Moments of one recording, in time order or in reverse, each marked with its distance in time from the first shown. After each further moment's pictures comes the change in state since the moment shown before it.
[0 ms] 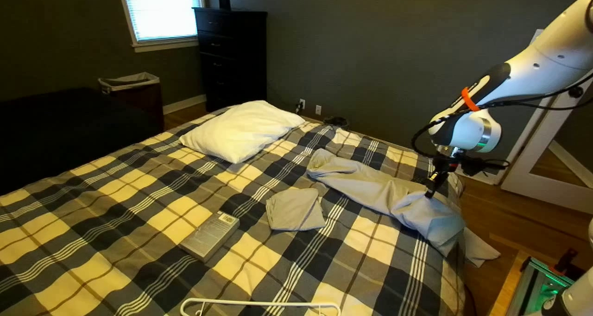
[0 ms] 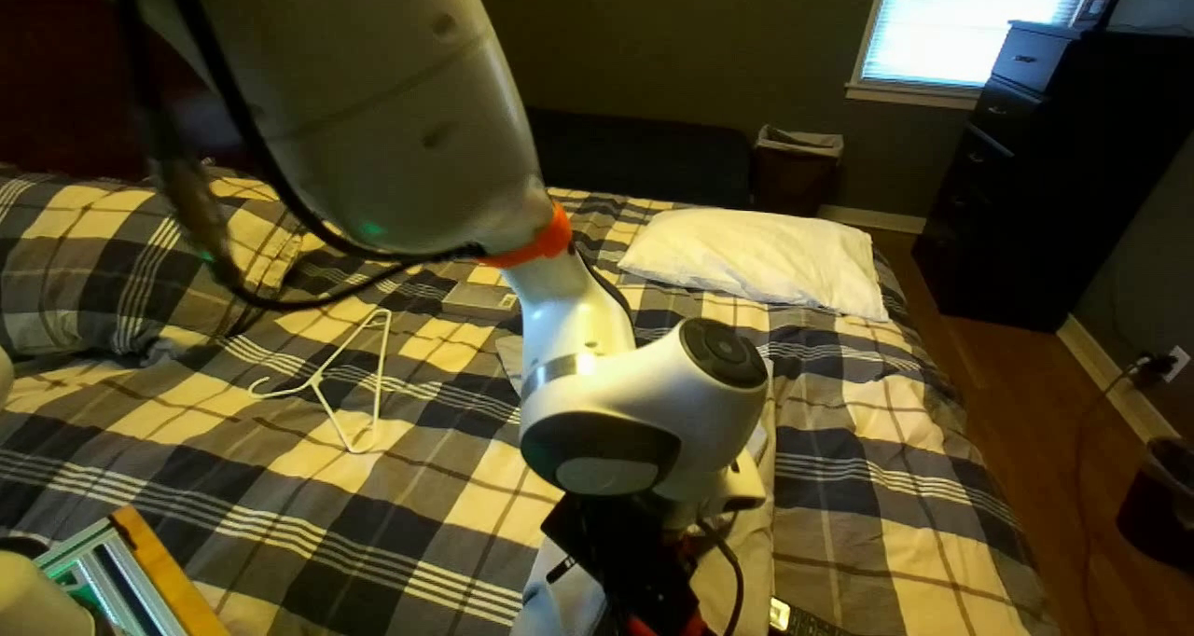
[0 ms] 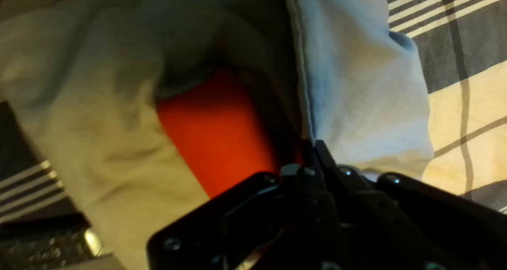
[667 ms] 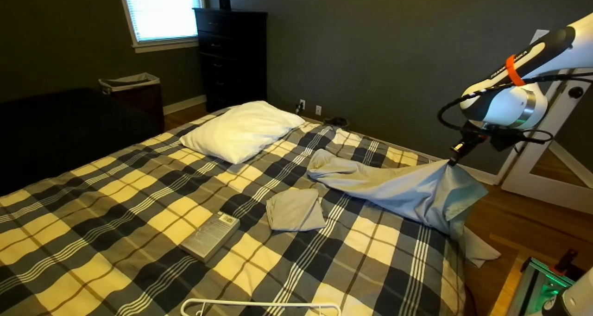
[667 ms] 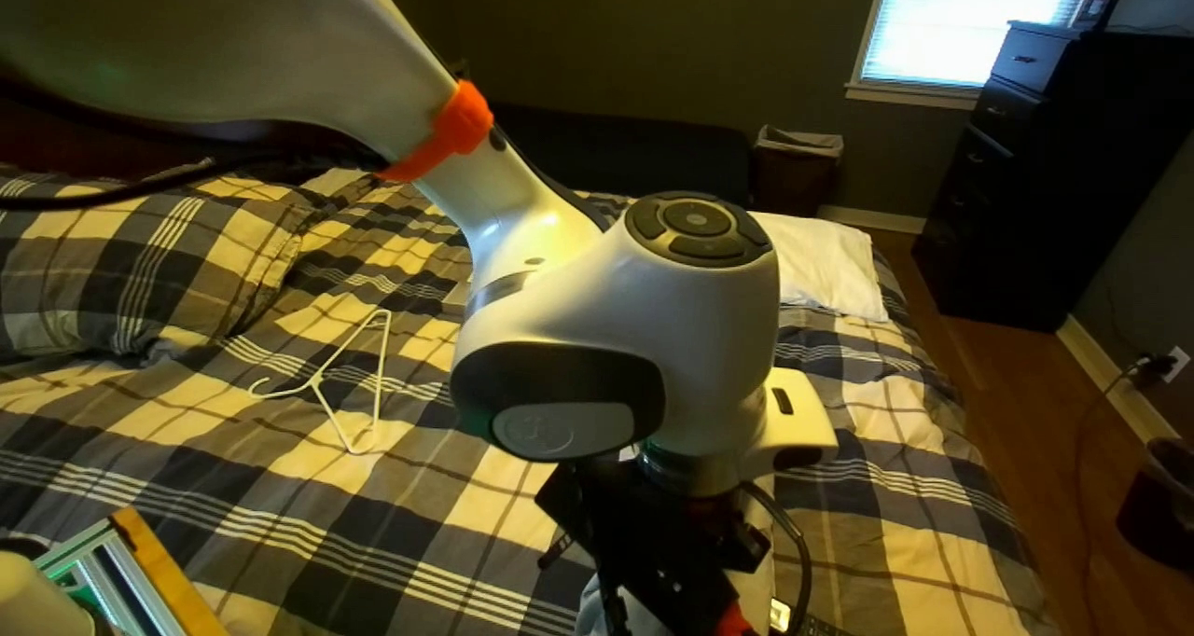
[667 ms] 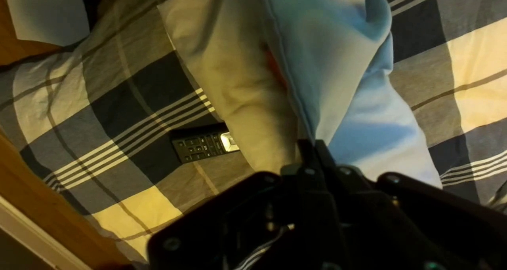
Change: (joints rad) arm 0.155 -0.307 -0.251 -0.118 -0.037 0.077 0.062
